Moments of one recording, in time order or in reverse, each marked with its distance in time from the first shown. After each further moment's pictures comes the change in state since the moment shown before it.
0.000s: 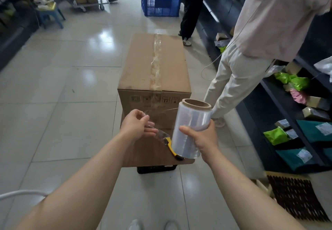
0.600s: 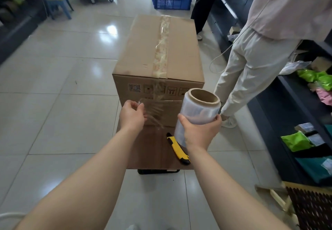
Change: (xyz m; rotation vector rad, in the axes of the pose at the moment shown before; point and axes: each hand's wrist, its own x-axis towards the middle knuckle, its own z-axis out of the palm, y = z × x) left_hand 0.096 -0.061 0.017 -0.010 0.411 0.127; right_hand 0.053 0.050 0.067 -0.006 0.451 -0.119
